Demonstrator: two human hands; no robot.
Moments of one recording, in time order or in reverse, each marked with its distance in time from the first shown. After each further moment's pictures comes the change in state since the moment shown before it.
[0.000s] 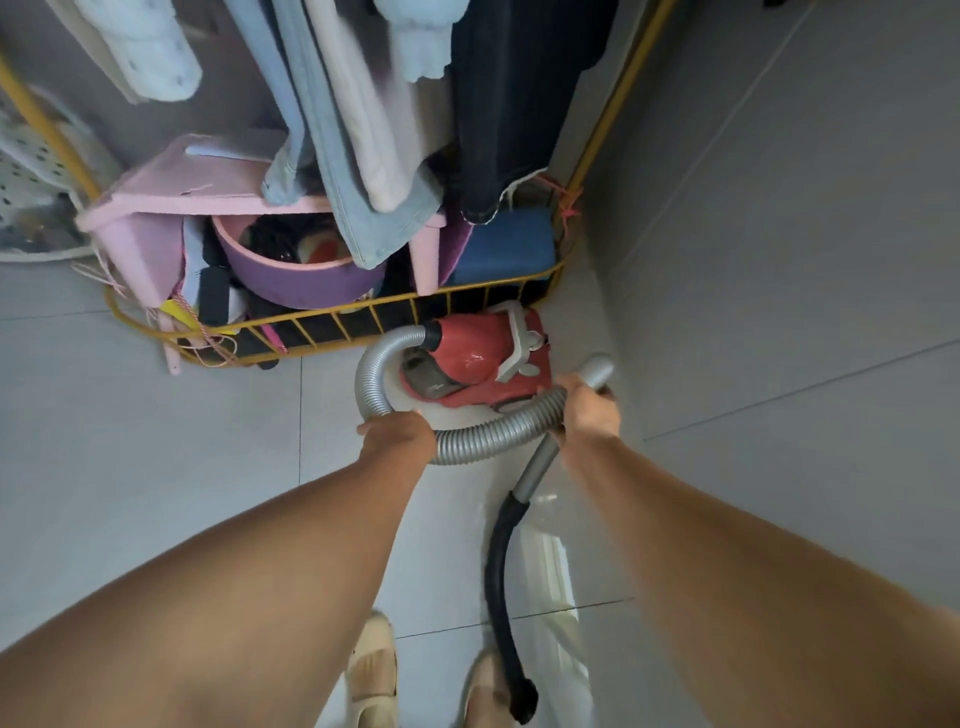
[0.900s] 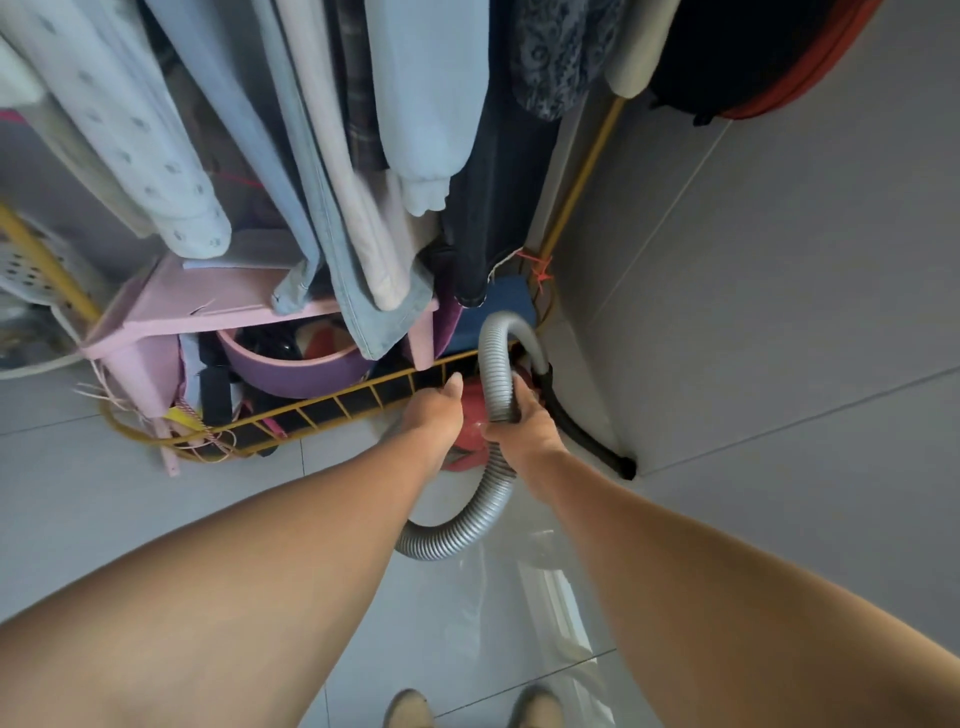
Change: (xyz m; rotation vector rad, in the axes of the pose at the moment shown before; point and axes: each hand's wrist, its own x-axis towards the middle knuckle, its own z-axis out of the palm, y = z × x) left_hand -0.028 0.108 -0.069 0.045 -0.305 0.488; right_hand -0.069 -0.042 0.087 -0.583 -0.314 -0.273
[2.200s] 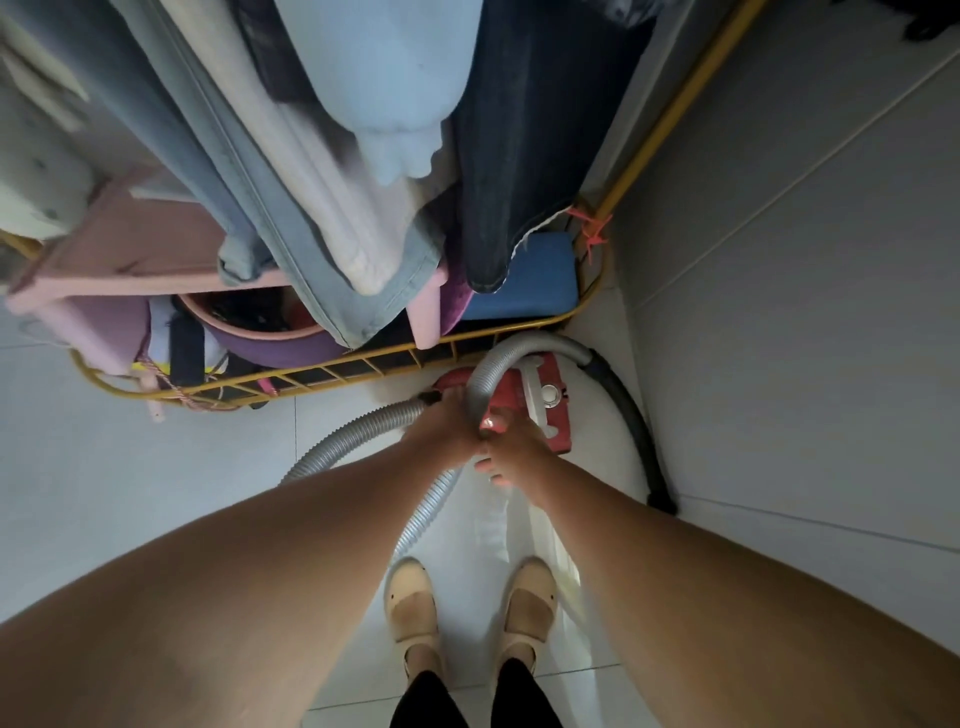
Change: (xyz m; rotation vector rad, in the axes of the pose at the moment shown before) left_hand 0.126 0.009 0.063 0.515 -0.140 0.032; right_hand 0.163 0.035 -0.003 -0.212 -0.306 0.351
